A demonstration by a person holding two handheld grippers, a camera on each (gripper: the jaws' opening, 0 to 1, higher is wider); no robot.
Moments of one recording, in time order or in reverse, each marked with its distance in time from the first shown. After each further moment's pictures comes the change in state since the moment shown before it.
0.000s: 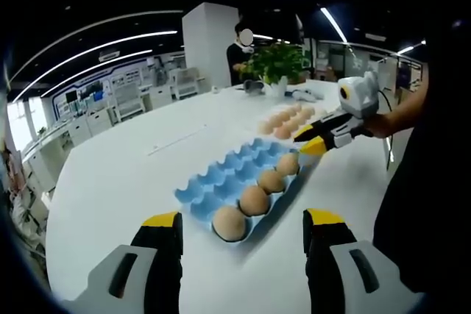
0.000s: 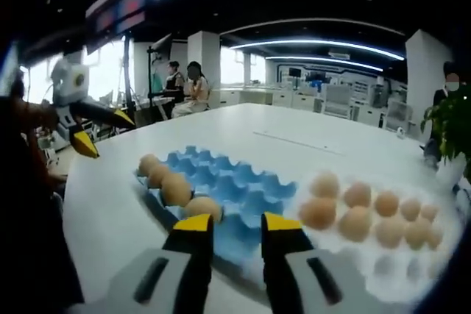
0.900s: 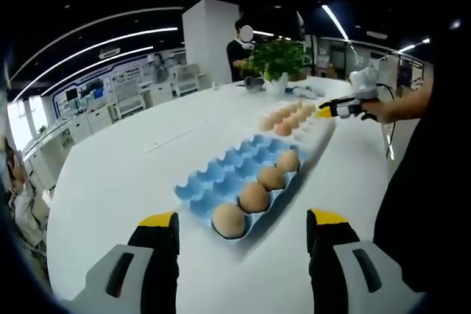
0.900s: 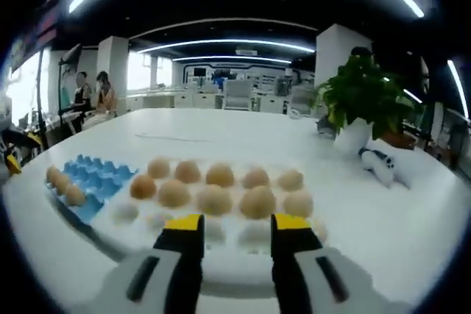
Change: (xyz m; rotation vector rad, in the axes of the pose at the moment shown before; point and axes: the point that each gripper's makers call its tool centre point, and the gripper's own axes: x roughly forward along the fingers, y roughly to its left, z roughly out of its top) left arm 0.002 0.000 -0.001 -0.006 0.024 0.002; right arm -0.098 -0.179 -0.036 0.168 0.014 -0.552
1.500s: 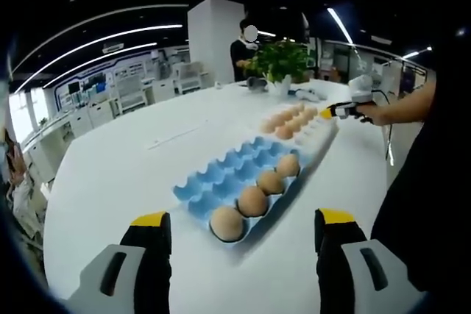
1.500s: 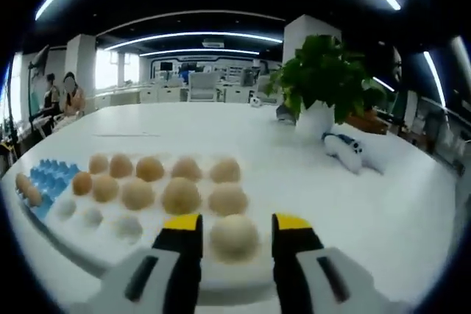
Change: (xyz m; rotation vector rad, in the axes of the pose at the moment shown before) left arm 0.000 -0.002 0.006 -0.035 -0.001 0.006; right arm 0.021 -0.065 -0.019 0.040 0.057 -0.130
